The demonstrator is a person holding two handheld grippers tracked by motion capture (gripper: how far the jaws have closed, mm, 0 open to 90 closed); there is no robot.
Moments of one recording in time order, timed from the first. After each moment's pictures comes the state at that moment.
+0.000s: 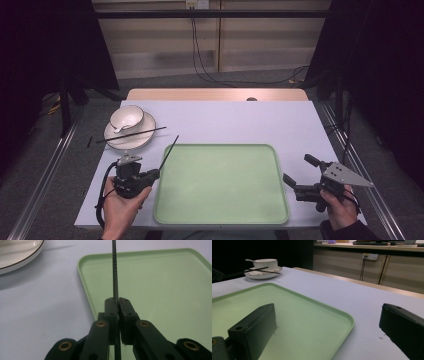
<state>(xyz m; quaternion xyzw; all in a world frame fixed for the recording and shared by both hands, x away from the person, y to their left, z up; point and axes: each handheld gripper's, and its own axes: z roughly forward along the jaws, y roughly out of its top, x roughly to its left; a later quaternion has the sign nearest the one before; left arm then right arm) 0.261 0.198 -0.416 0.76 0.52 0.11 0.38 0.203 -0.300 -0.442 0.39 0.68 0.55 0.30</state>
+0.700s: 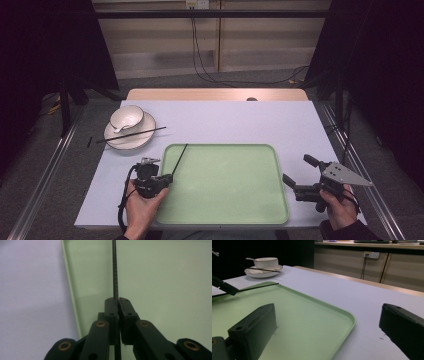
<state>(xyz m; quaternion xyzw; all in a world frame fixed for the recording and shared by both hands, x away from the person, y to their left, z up) 0.272 0.167 -0.457 0.75 0.56 0.08 0.34 0.203 -0.299 -0.443 0.39 0.68 0.55 0.29</state>
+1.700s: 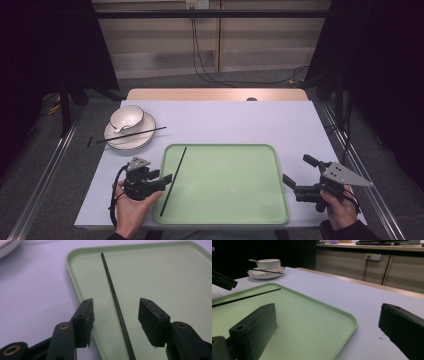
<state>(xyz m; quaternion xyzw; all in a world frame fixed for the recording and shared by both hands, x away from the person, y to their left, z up) 0.266 0.204 -0.447 0.76 0.49 0.11 0.42 0.202 -0.299 -0.442 0.38 0.68 0.55 0.29</state>
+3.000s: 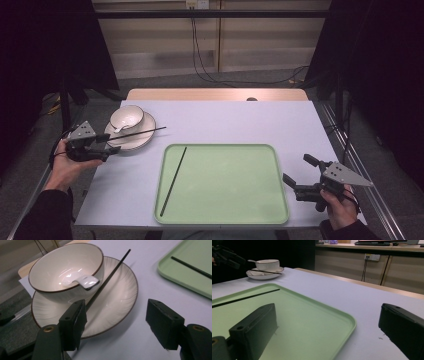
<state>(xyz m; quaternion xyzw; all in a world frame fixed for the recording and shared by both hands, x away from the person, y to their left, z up) 0.383 0.358 -0.430 0.85 0.29 0.19 0.40 0.203 -0.300 -0.442 0.38 0.68 0.55 0.29</state>
